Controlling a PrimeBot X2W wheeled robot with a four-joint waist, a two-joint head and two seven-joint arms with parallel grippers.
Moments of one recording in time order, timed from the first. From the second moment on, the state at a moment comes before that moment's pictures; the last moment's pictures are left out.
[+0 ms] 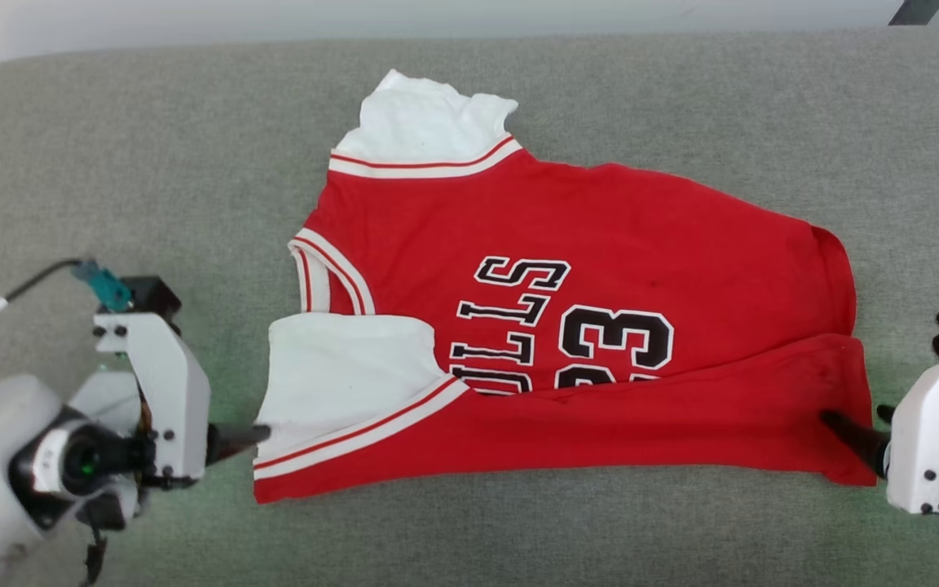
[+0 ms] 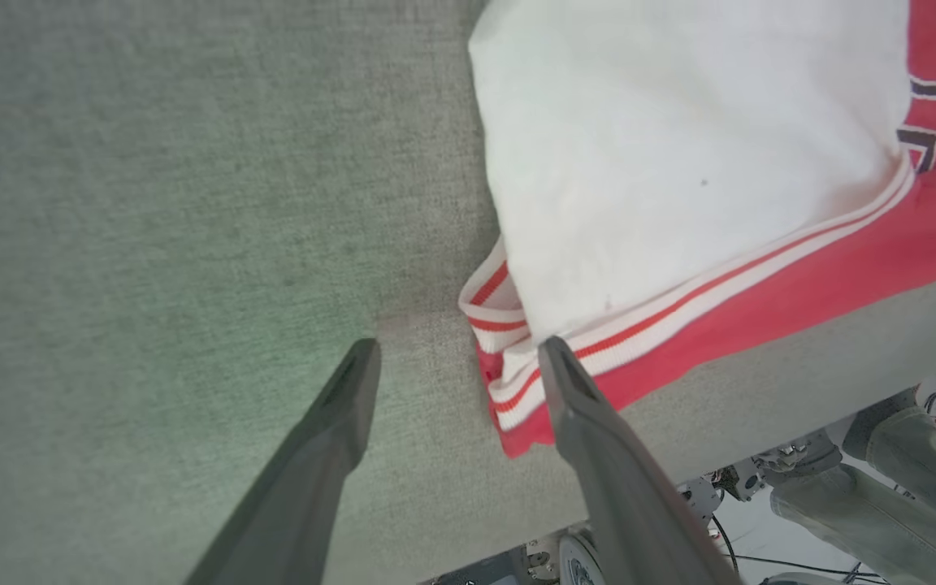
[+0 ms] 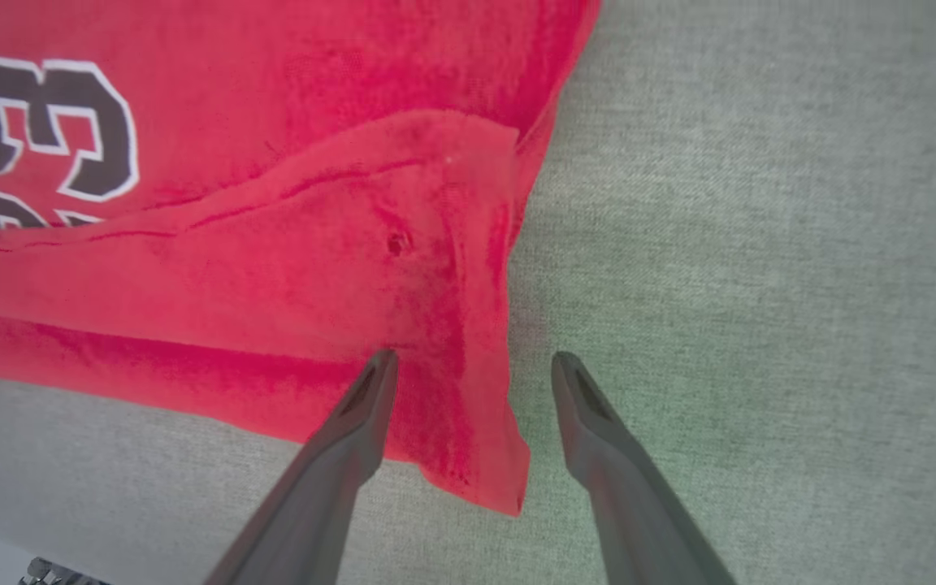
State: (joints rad) left arm -0.85 0.96 -1.11 0.14 -1.55 0.22 0.65; right arm -0.24 -0.27 -0.09 -0.06 0.46 0.13 1.07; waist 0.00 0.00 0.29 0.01
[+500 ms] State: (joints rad) left arm -1.08 0.92 -1.02 0.21 -1.41 0.14 0.57; right arm -0.29 -0.23 -0.10 -0.21 0.44 0.13 0.72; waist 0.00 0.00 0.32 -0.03
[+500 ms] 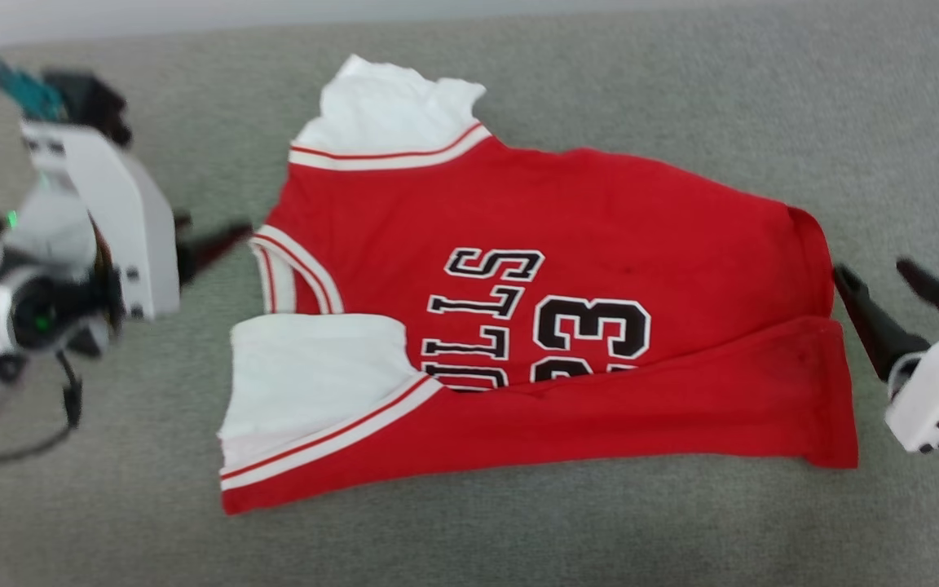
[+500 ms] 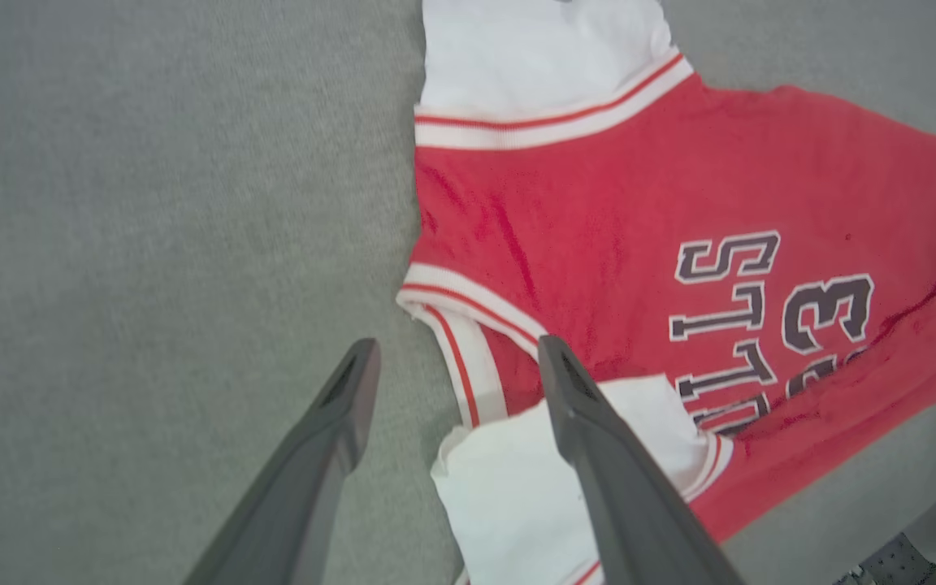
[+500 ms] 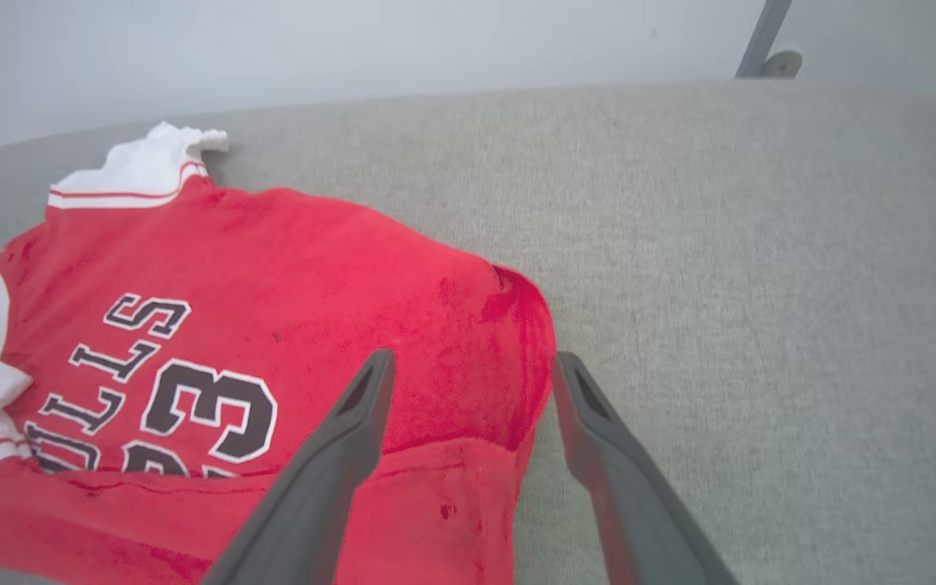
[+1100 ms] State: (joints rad) left arm -1.41 0.77 -0.97 0.62 -1.26 -0.08 0.47; right arm -0.36 -0.16 0.00 -0.17 0.36 0.13 0.27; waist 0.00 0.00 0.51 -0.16
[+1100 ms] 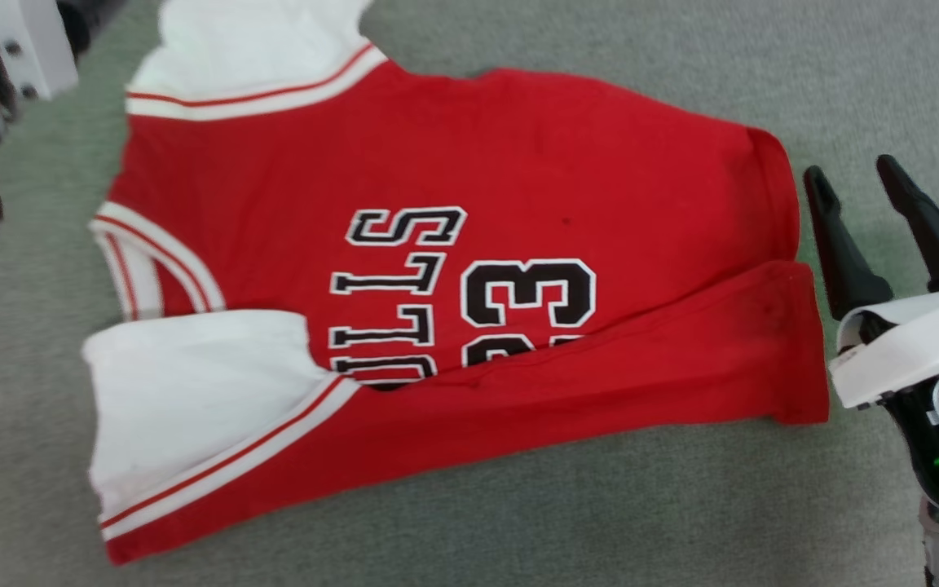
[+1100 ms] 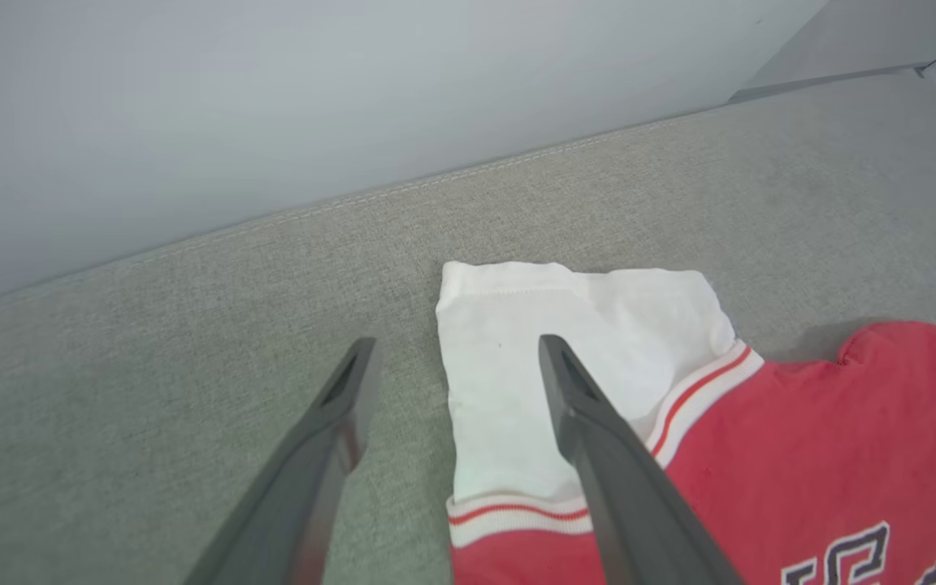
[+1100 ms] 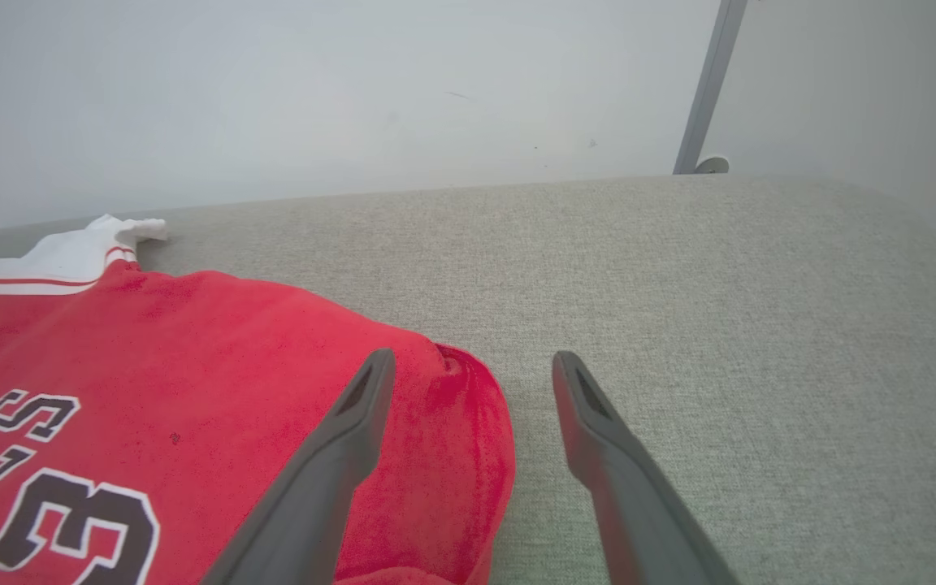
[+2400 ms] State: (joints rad) left arm -1.65 0.62 -1.07 0.94 -1.23 -0.12 0.69; right arm -0.64 -0.15 0.06 -0.12 0.43 0.13 0.63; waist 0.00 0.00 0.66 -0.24
